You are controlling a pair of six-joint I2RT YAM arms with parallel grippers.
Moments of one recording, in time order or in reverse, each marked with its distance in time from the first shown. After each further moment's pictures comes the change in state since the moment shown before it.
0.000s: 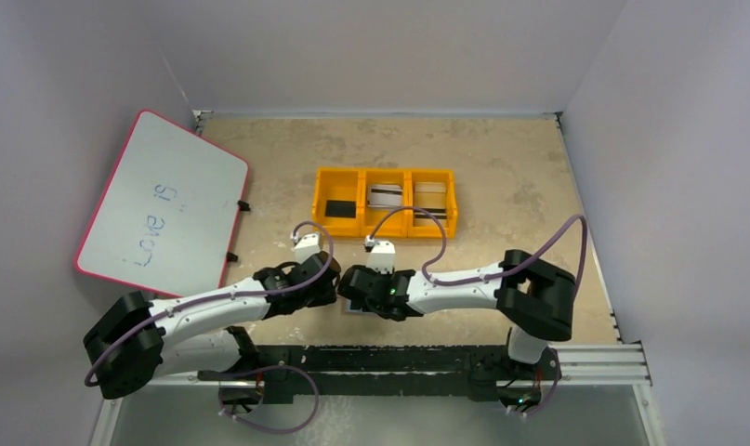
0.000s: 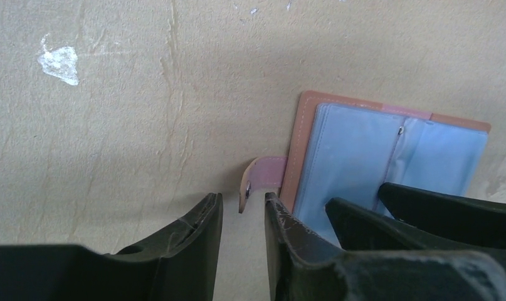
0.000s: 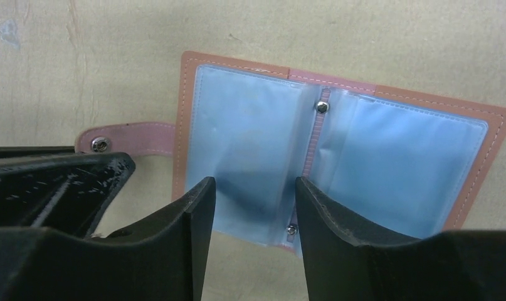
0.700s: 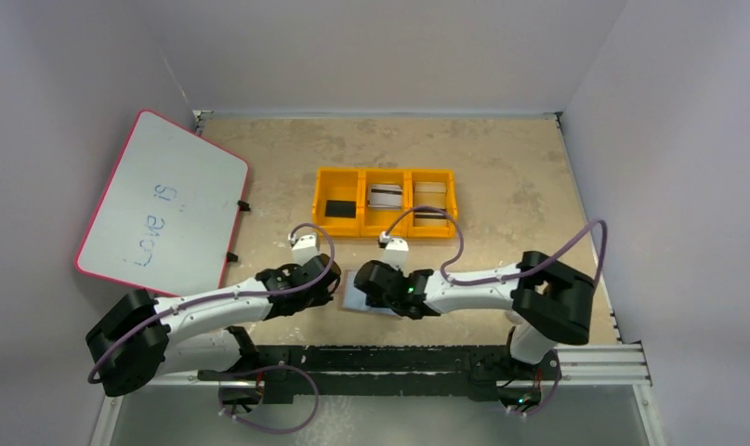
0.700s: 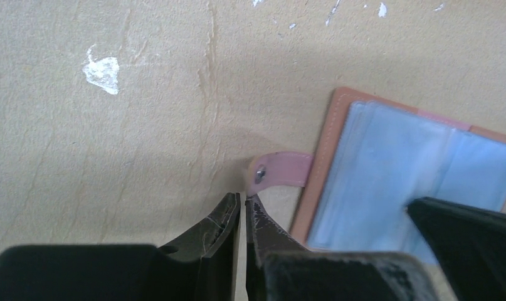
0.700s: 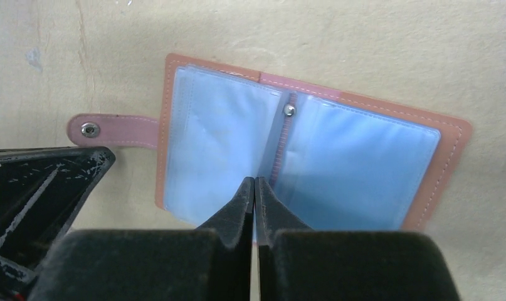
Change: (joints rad) left arm 0.000 0.025 -0.026 0.014 -0.070 0.000; right arm -0.039 -0.039 -0.060 0.077 -0.007 -0.013
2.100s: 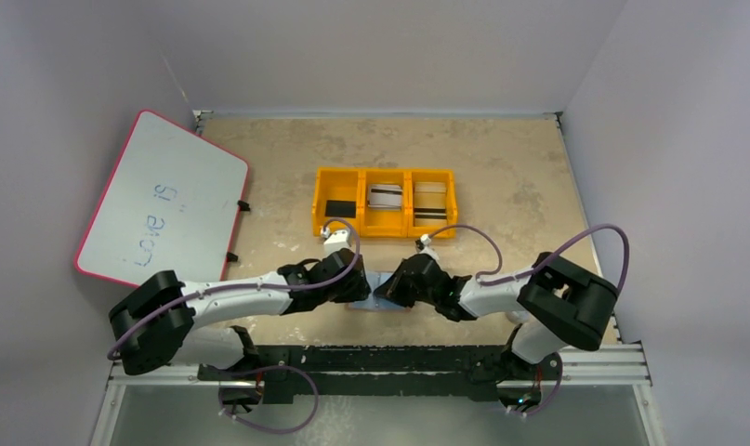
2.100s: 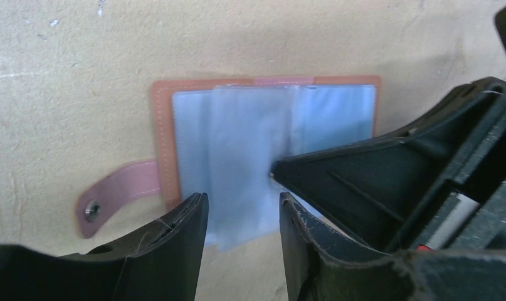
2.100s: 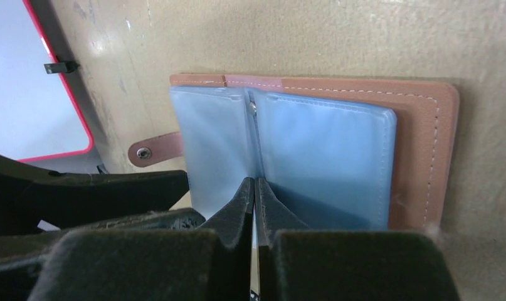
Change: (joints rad) left arm -0.078 0.161 0.097 0.228 0.159 0.030; right arm -0.245 -0.144 -0.464 0.644 -0.414 0.211
